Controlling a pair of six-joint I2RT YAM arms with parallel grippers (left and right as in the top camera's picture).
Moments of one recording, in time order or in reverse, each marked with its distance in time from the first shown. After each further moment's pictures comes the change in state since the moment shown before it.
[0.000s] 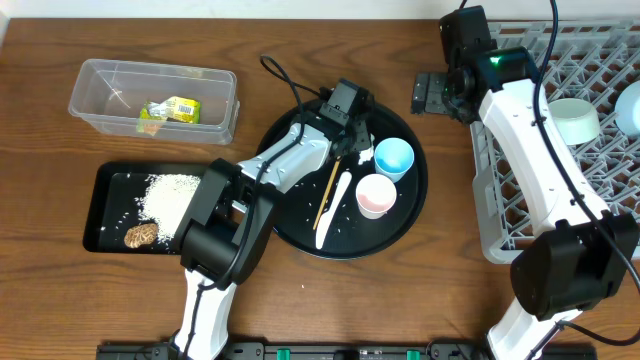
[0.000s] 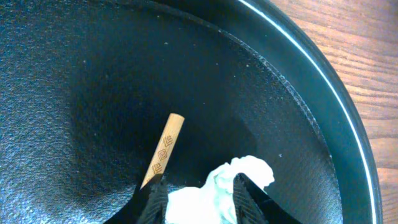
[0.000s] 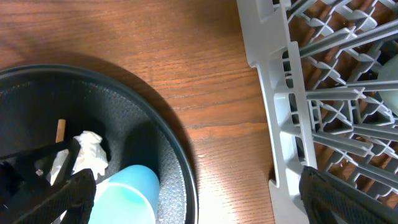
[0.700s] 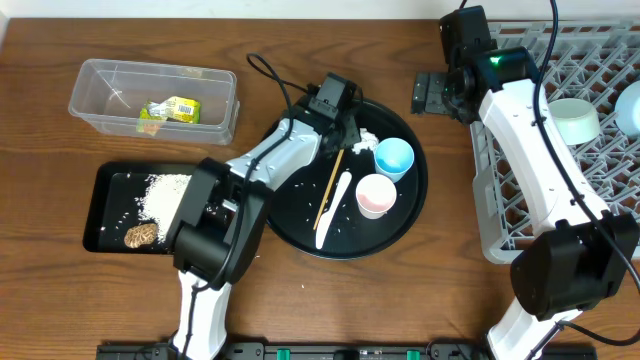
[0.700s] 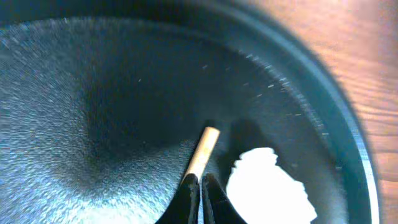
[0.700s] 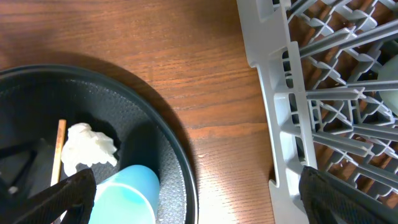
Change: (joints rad) left arm 0.043 -0.034 0.000 -0.038 -0.003 0.000; right arm 0.000 0.000 0.000 0.000 0.000 0.000
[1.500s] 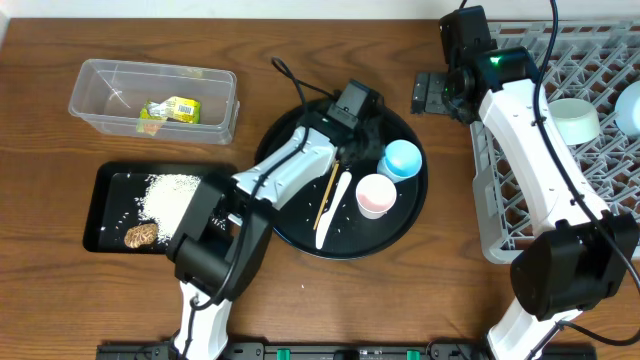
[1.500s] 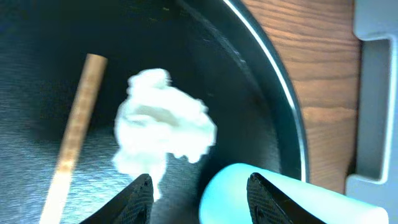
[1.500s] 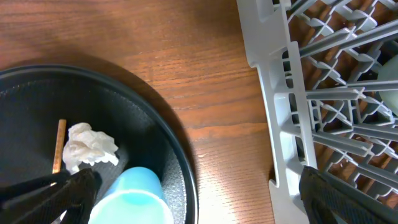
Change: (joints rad) left arm -0.093 -0.041 0.000 -0.030 0.113 0.010; right arm 0.000 0.000 0.000 0.000 0.000 0.000
